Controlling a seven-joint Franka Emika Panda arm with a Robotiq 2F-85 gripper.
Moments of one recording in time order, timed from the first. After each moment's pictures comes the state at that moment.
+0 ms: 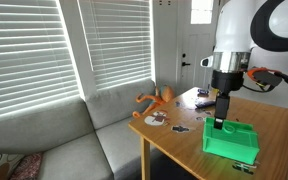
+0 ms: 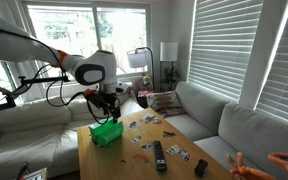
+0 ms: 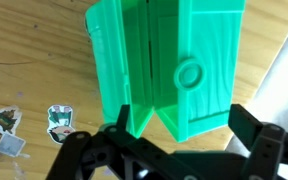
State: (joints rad) arm 0.12 -0.21 0.09 -2.31 0.14 2.12 -0.12
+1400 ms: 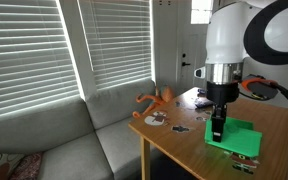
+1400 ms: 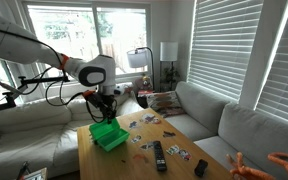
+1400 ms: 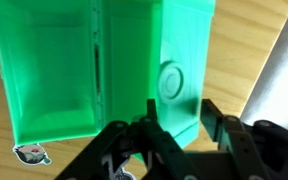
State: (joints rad) arm 0.15 -0.14 0.14 -2.29 0.11 2.09 -0.03
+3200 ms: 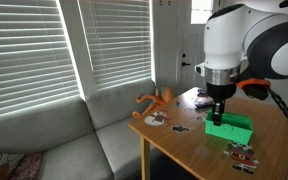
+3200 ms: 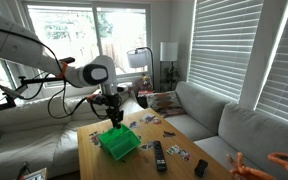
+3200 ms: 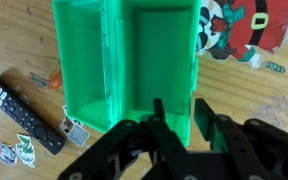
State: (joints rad) arm 0.13 -0.12 0.14 -2.27 -0.27 2.09 0.16
